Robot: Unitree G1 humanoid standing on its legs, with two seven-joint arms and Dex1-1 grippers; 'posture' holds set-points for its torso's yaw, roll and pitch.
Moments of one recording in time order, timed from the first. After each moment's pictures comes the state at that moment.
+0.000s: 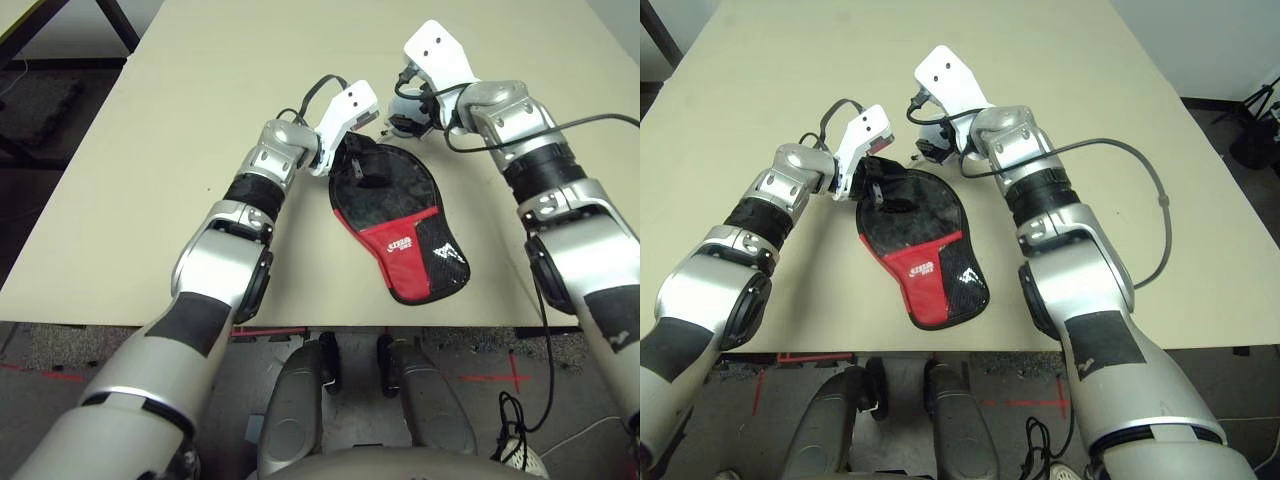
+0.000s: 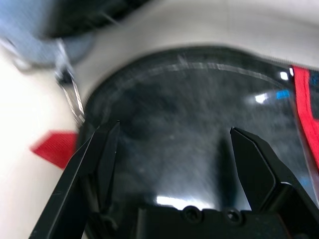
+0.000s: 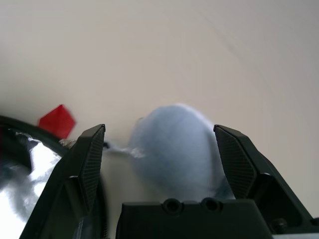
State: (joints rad) left arm -1.18 0.22 -0.17 0.99 0.15 0.14 -1.12; right arm -1.39 -0.33 0.32 1.04 -0.09 0.33 0.56
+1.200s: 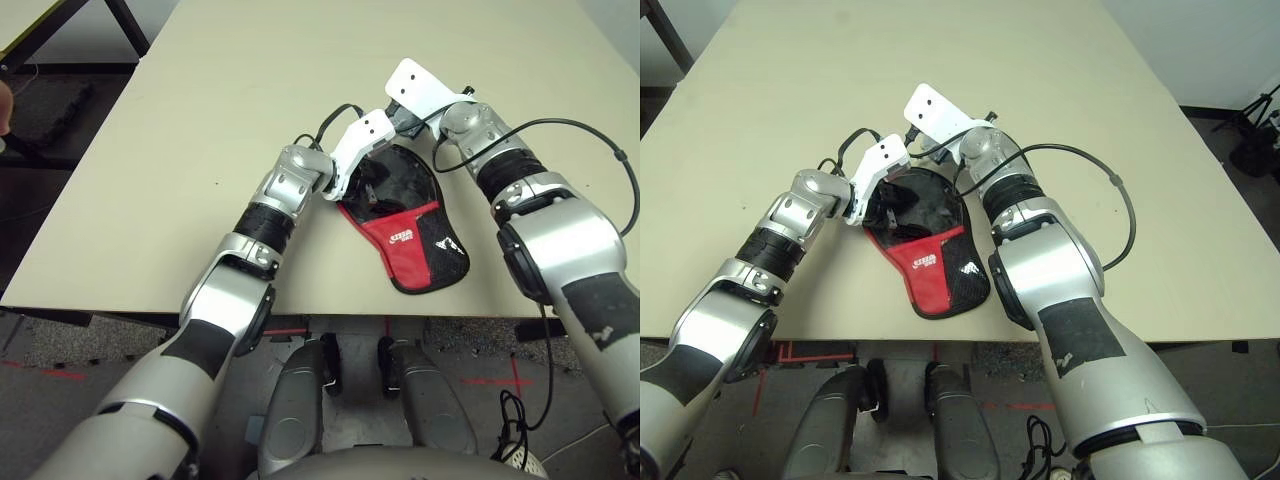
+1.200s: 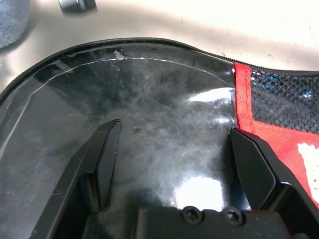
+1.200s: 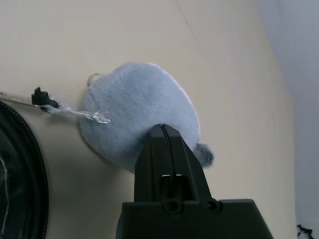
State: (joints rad) left arm -1.05 0.19 -0.25 0.72 0.09 0.34 -1.08; right arm -1.40 -0.25 0.30 1.34 -0.37 0.12 0.28
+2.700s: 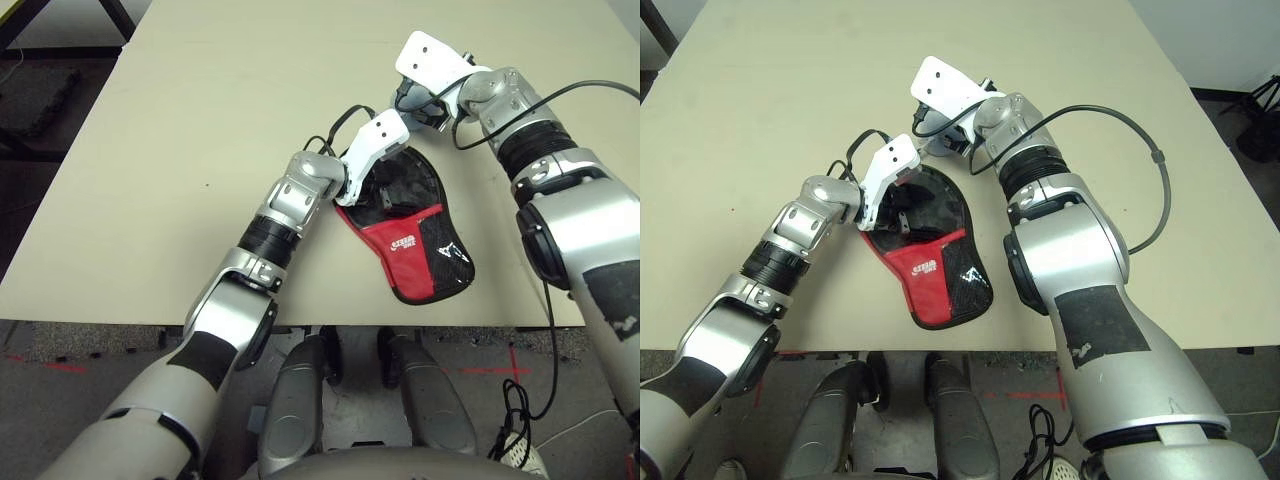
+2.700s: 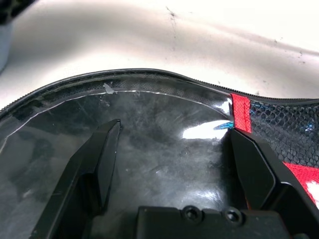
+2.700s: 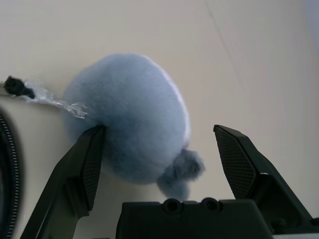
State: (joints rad) left arm -0.97 0.18 -0.28 0.52 0.04 0.44 -1.03; right arm -1.49 -0.30 0.28 1.32 -0.40 0.17 0.51
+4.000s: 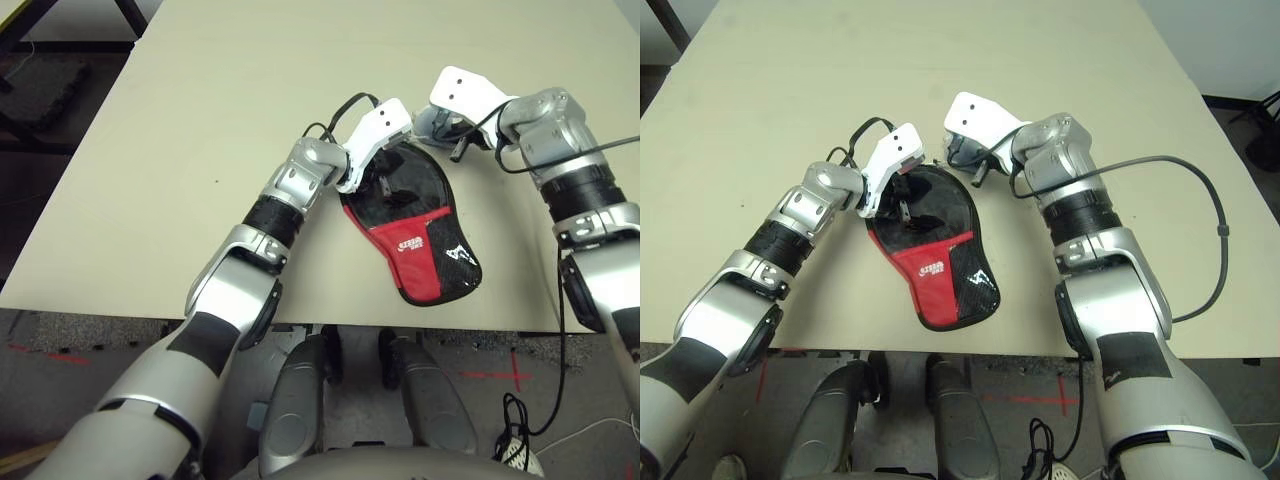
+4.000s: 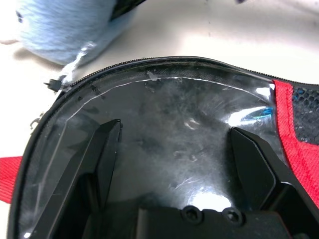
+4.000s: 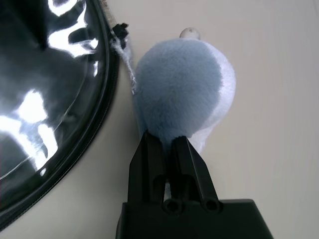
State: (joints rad) left arm -1.17 0.17 -0.33 0.87 0.08 0.29 -1.00; right arm -1.09 -0.57 0.32 0.50 -0.38 0.58 0.99
